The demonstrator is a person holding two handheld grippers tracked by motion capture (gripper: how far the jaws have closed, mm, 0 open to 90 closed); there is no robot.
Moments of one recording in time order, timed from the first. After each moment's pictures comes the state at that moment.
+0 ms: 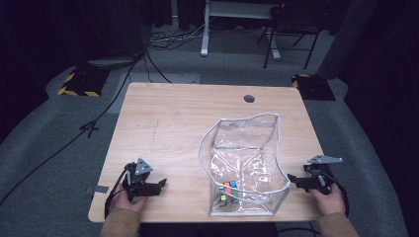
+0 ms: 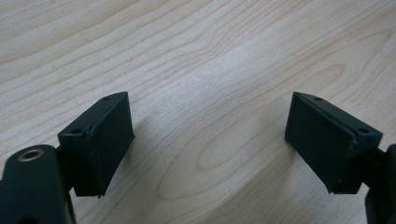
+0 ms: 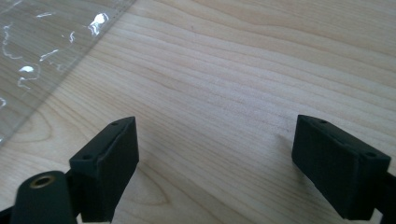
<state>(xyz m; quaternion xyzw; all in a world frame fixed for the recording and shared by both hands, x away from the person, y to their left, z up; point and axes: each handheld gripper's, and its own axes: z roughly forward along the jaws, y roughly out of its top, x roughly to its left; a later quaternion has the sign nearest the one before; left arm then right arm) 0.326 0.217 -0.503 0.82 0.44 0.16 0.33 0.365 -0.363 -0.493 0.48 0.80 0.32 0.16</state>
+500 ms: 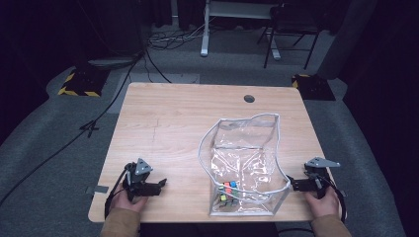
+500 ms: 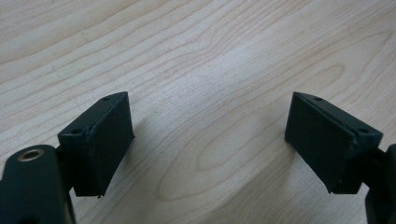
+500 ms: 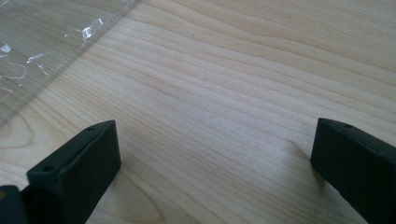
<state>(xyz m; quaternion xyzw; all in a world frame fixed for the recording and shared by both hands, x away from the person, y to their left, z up) 0.326 0.217 -0.503 0.82 0.44 0.16 0.33 0.362 -0.359 -0.505 0.46 0.80 0.34 0.20</state>
